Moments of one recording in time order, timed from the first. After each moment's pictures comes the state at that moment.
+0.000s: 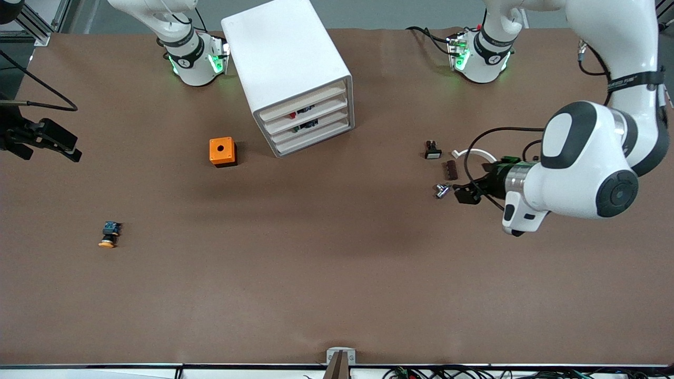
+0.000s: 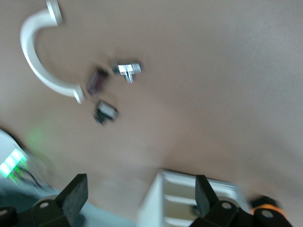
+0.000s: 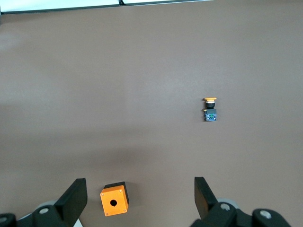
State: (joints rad) left arm -0.23 0.48 0.01 -1.38 -0.42 1.45 -0.95; right arm -0.02 0.05 0.03 -1.46 0.00 1.60 0.08
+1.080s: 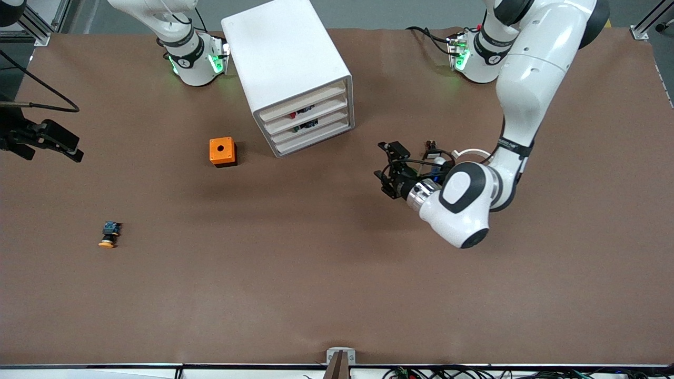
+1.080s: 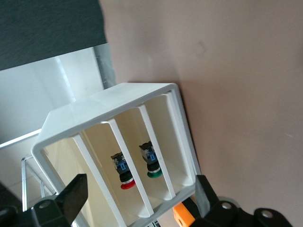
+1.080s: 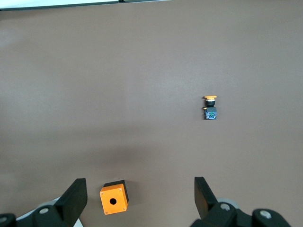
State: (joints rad) left arm -0.27 0.81 -0.21 -1.38 -0.78 1.45 -2.08; right arm -0.02 0.05 0.03 -1.47 -0.01 1.59 0.08
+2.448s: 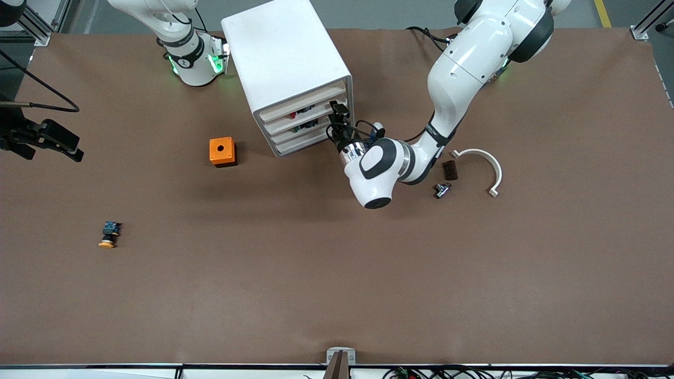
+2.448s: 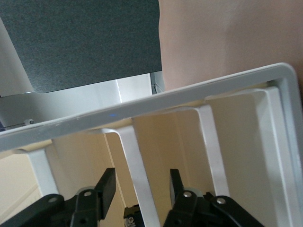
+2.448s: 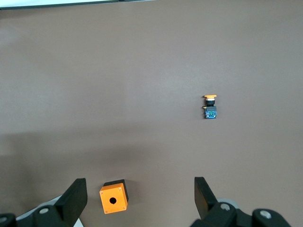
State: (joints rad) left arm -0.52 0.91 -0.26 -1.41 -0.89 1.43 -2.17; right arm -0.02 0.05 0.03 -1.47 -0.01 1.59 0.08
